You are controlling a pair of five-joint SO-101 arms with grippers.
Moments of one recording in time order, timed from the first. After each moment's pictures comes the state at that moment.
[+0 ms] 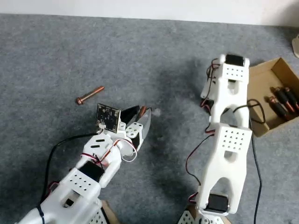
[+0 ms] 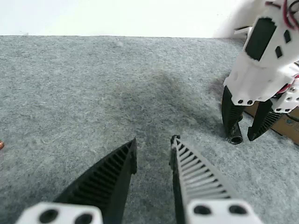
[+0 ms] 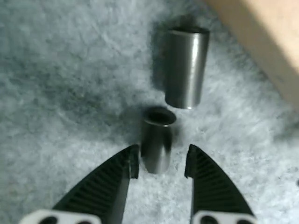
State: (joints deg) left arm 23.8 -55.4 87.0 -5.8 16.9; right arm 5.5 53.1 -51.6 97.5 -11.3
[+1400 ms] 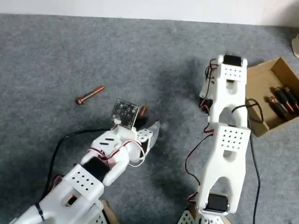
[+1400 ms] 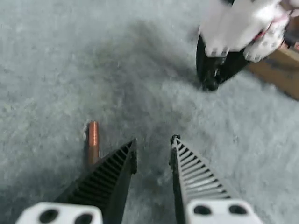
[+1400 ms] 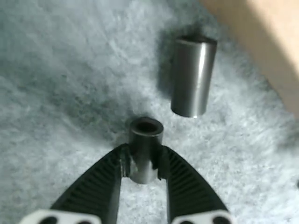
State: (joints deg) left arm 30.2 -55.4 76.9 18.3 16.9; right arm 5.1 53.6 -53.7 96.5 -11.4
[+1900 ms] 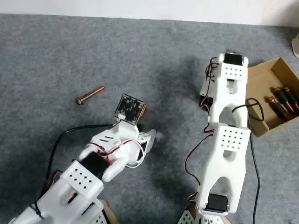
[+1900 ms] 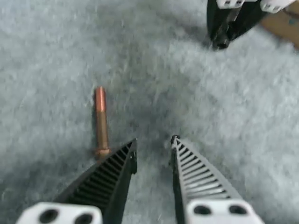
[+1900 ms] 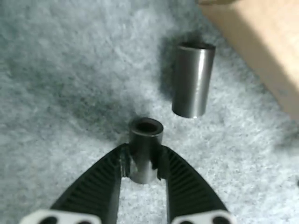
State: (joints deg) left arm 30.3 -53.3 66.9 38.7 15.5; right arm 5.0 53.6 -54.6 97.1 -11.4
